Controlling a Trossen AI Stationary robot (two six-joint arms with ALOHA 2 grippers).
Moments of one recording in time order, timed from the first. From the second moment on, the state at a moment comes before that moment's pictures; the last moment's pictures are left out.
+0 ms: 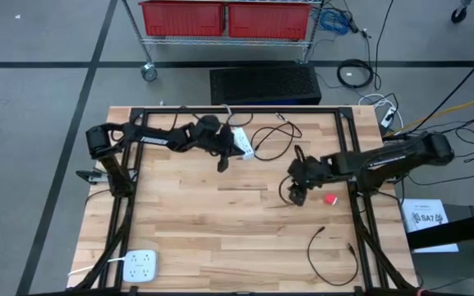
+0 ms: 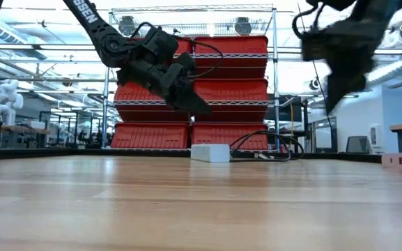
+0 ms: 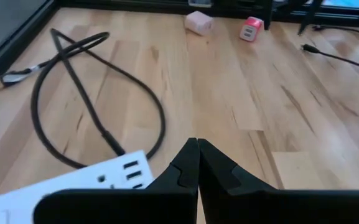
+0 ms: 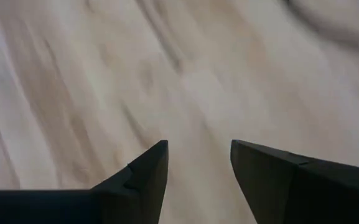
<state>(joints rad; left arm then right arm) 0.40 1.71 0.89 0.32 0.46 0.16 0.13 1.18 0.79 -0.77 0.10 0.69</state>
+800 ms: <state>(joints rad) 0.36 1.71 0.89 0.29 0.41 0.17 0.24 1.38 0.85 -1.28 -0.05 0.78</state>
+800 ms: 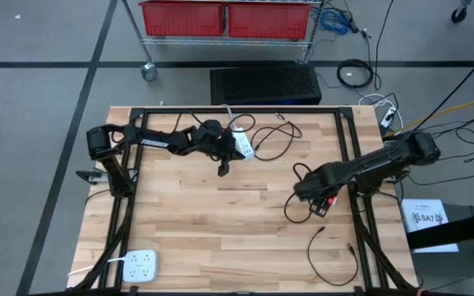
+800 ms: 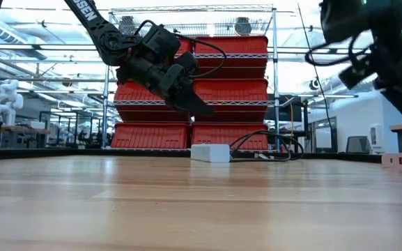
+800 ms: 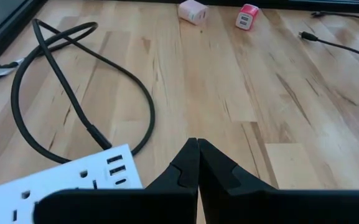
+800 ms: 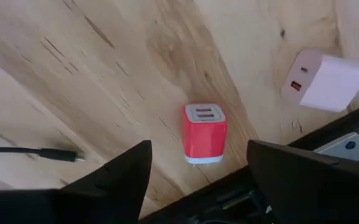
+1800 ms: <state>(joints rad) 0.36 1.71 0.88 0.28 0.41 0.17 0.24 1.46 0.66 -0.94 -0.19 0.74</state>
